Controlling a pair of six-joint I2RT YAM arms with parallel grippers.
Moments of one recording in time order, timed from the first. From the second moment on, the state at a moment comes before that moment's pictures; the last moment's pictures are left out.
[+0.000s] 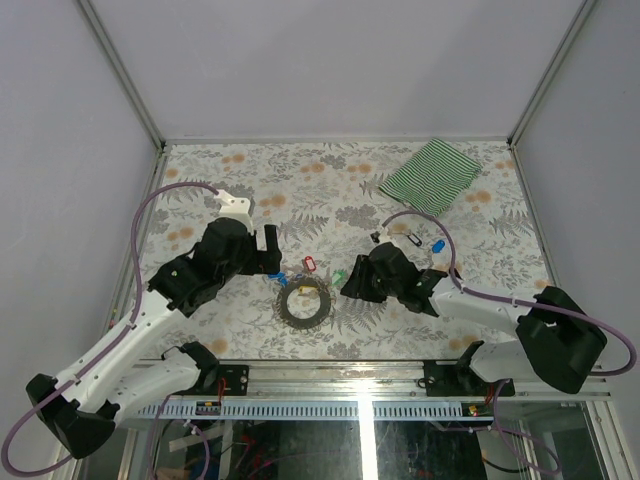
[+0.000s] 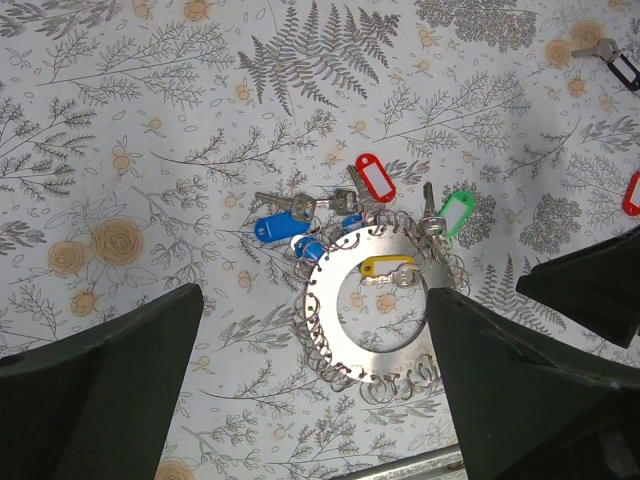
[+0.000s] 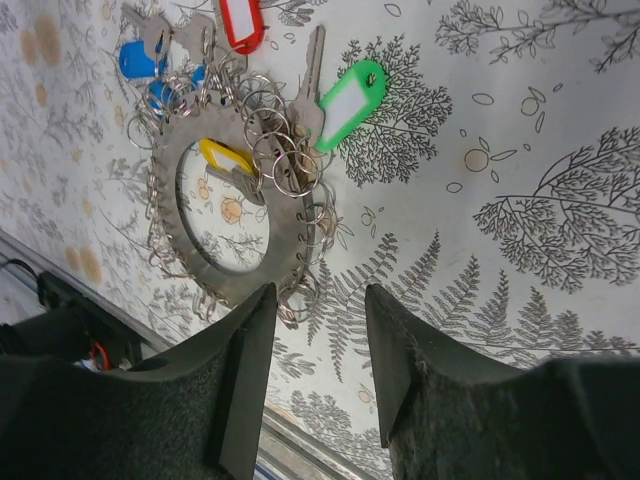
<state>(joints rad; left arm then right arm) -0.64 0.89 0.90 -0.67 -0.25 -0.43 0.82 1.31 0.60 -0.06 -0.04 0.88</state>
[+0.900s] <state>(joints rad) -0.65 0.89 0.90 -0.67 -0.24 -0.42 0.87 1.46 0.52 0.17 -0.08 1.16</state>
